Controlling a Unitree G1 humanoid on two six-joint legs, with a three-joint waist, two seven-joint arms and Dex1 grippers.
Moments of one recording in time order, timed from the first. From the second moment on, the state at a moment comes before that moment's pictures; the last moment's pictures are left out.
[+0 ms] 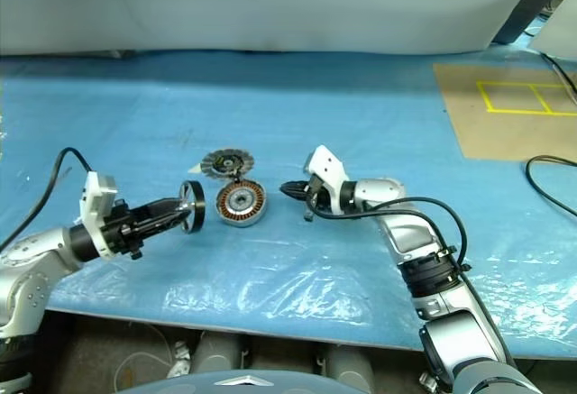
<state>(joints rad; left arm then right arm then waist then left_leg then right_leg) 0.02 0.60 0.31 -0.27 -0.60 0.56 -1.03 -0.49 -0.40 0.25 0.03 0.20 0.41 0.96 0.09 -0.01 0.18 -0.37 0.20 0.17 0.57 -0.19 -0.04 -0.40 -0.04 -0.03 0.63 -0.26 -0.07</state>
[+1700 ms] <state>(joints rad) -0.09 0.46 0.10 -0.20 -0.55 0.45 -0.82 -0.45 -0.45 0.33 0.04 0.16 0.34 1.04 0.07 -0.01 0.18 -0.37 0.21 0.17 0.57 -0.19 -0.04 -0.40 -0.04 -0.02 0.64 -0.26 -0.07</state>
